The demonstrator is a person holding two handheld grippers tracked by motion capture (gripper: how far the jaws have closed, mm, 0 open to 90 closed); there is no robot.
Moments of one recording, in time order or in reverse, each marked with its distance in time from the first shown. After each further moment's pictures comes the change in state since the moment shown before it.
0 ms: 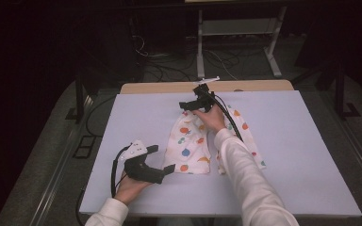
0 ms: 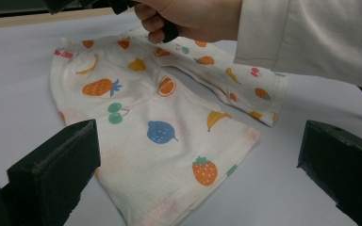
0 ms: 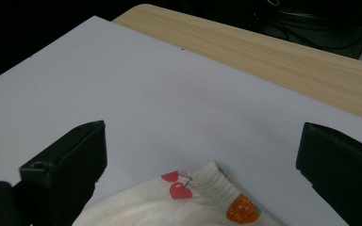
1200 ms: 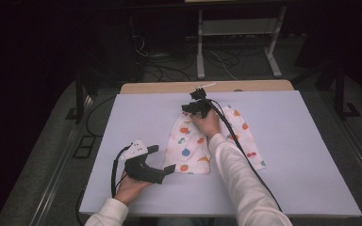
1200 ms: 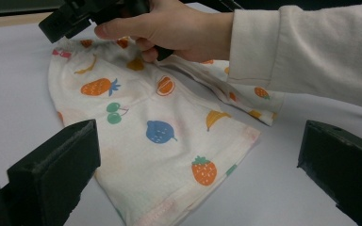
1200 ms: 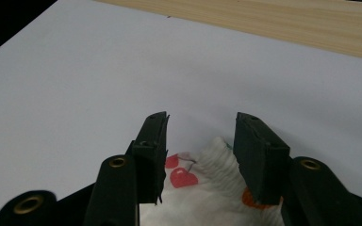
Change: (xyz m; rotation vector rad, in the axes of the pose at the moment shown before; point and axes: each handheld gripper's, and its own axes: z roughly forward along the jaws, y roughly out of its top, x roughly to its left) left arm 0.000 0.000 0.001 0.004 -0.005 0.004; right arm 0.004 -0.015 0.021 0.071 -0.046 0.110
